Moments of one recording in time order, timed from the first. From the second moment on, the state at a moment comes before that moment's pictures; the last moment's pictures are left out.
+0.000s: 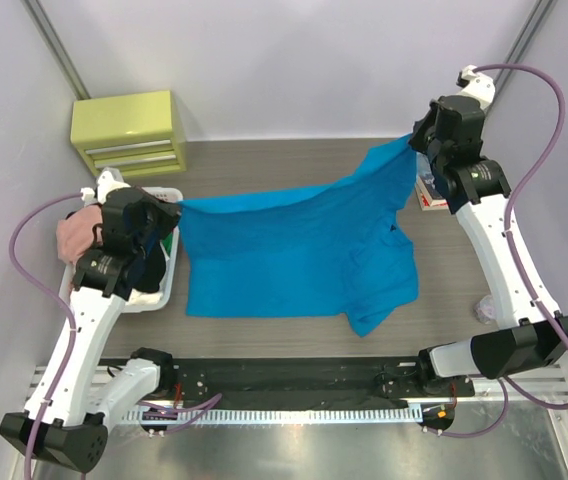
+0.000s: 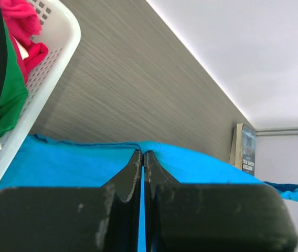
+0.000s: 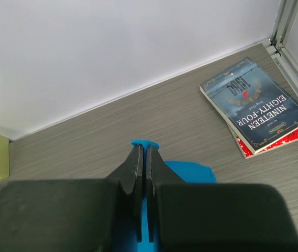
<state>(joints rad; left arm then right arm) -0.22 0.91 1.08 -0.58 -0.22 -0.91 0.19 1.38 1.61 -0.48 0.34 0.42</state>
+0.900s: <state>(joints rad) -0.02 1.27 1.77 -0.55 0.10 -0.82 0.19 1.58 2.32 -0.54 0.34 0.26</state>
